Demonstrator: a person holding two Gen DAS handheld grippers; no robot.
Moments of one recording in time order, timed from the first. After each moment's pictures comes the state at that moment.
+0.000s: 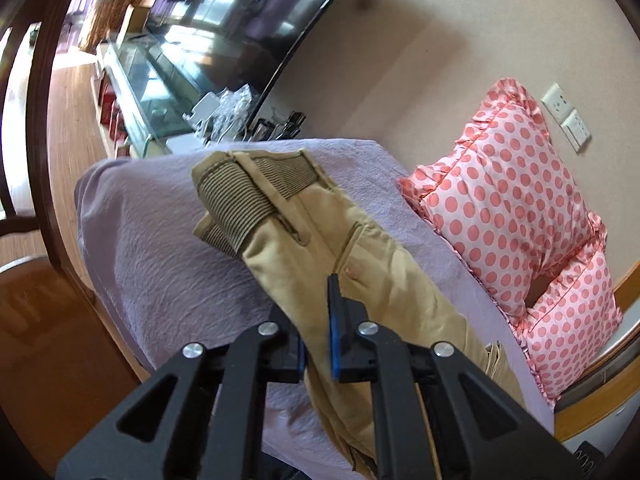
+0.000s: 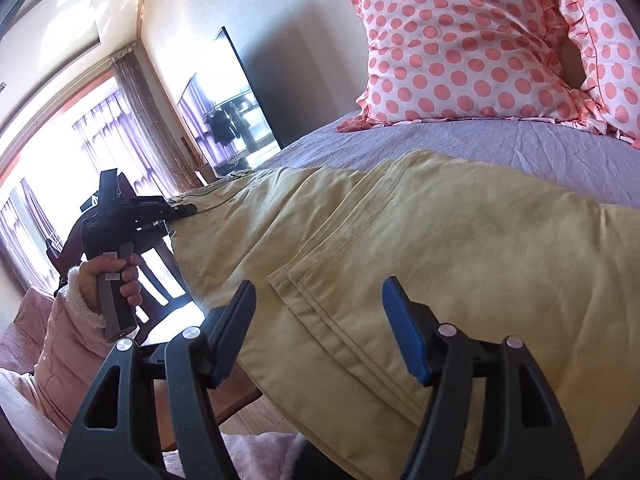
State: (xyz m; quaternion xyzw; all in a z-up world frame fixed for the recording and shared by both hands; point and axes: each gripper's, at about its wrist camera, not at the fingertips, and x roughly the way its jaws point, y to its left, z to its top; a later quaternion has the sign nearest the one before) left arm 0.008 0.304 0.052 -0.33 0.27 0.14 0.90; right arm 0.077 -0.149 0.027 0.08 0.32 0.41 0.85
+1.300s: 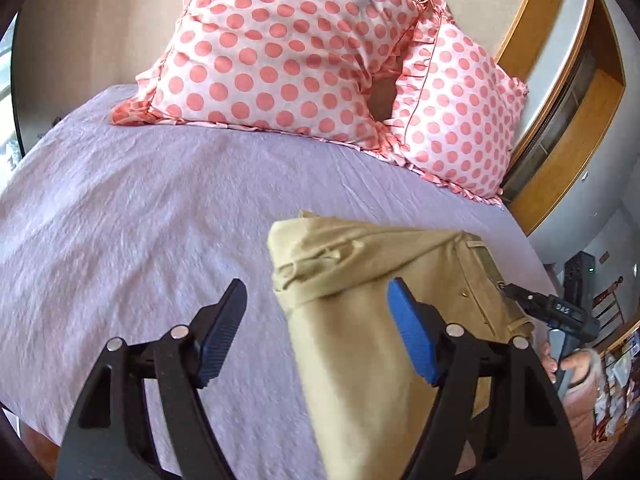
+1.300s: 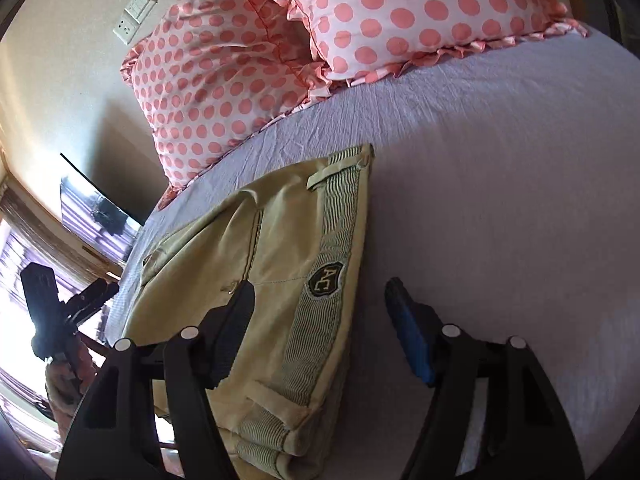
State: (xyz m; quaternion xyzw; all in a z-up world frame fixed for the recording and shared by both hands) left arm 0.112 0.090 0.082 -0.10 0.40 -0.18 0.90; right arm 0.134 -0.376 0.019 0.23 0.40 0.16 0.87
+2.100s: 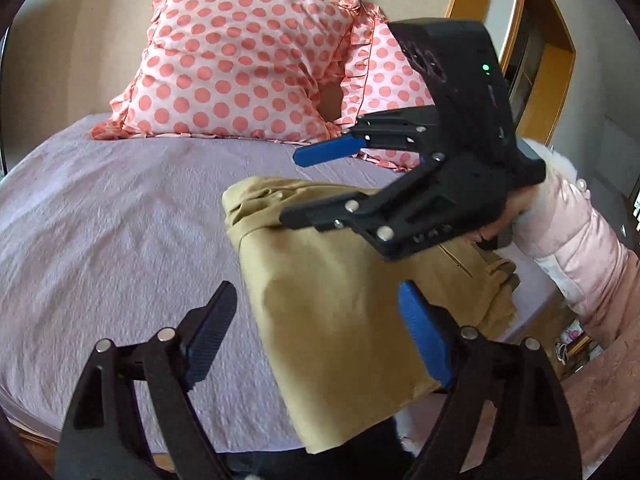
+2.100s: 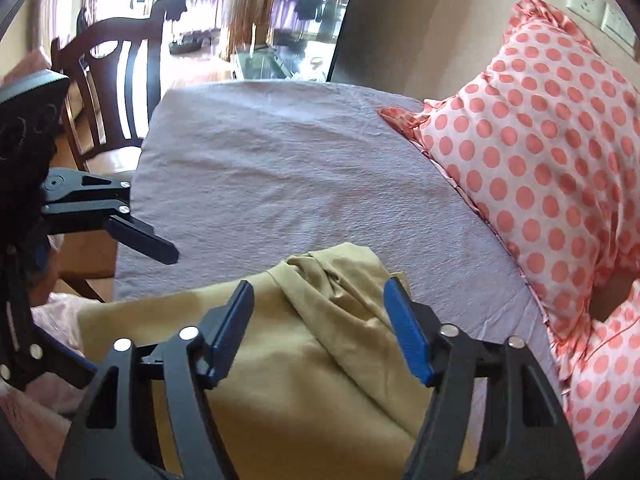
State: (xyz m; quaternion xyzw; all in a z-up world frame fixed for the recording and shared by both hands) left arm 0.034 0.071 0.049 -0.08 0.32 -0.25 0.91; right arm 0.182 -0.077 0.076 -0.33 0.30 0.46 0.77
